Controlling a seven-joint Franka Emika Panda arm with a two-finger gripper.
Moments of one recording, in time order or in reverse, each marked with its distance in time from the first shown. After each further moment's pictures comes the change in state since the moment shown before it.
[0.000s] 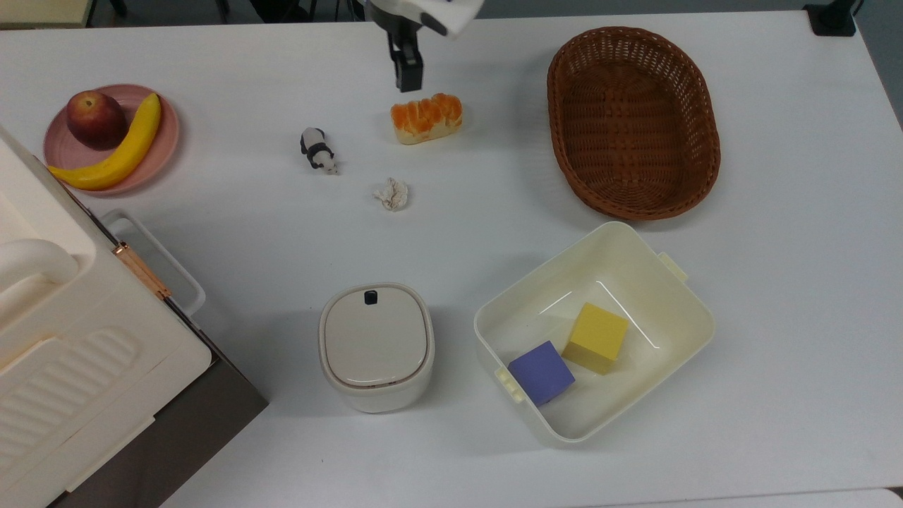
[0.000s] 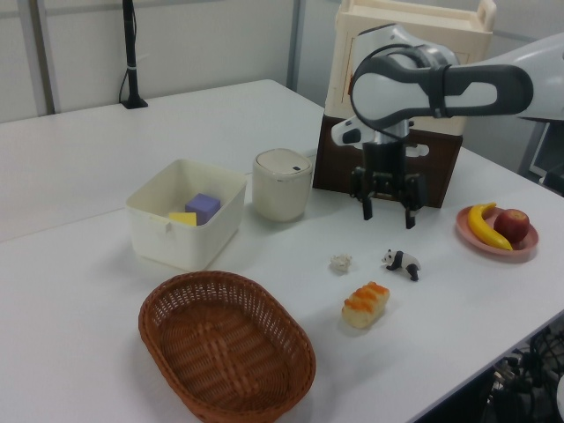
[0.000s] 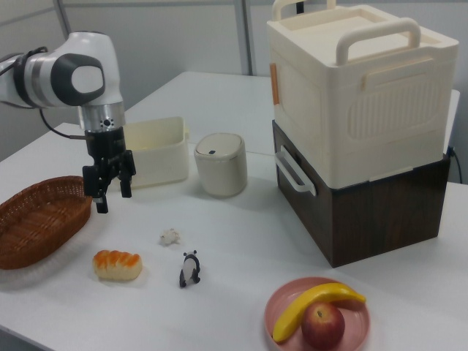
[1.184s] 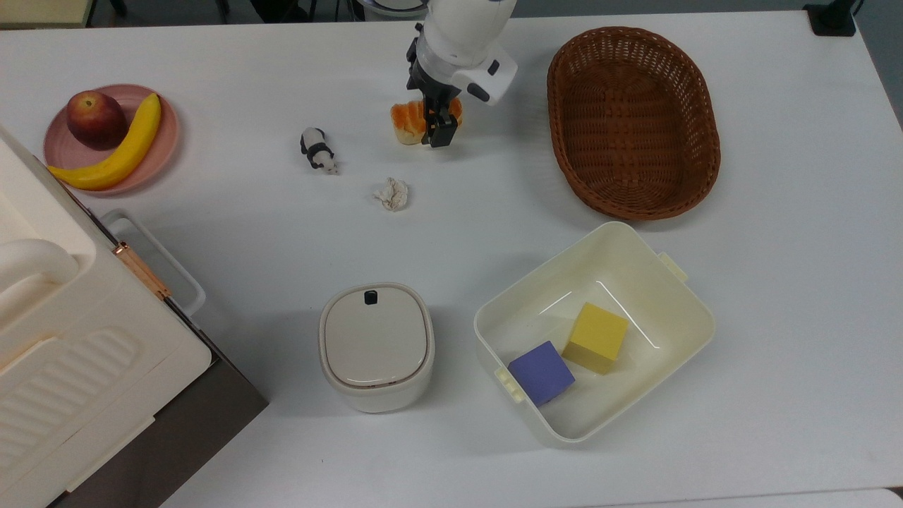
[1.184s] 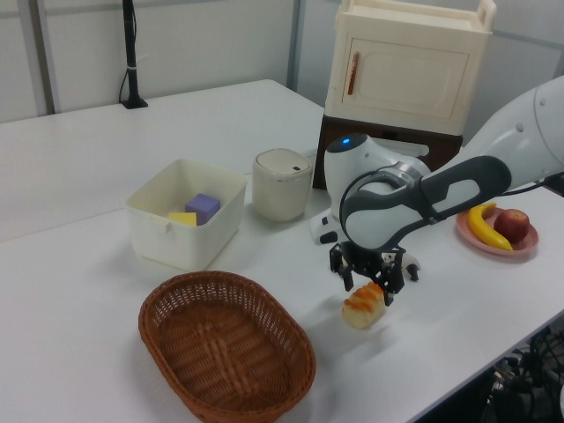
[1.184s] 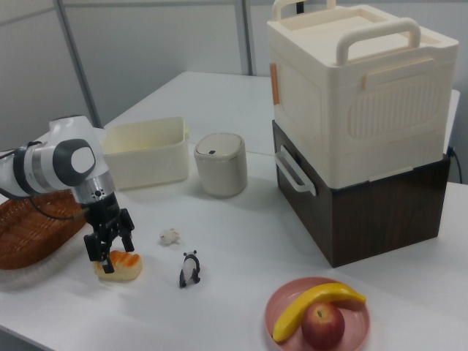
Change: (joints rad) arm 0.090 0.068 0.023 -0.367 -0.198 0.475 0.218
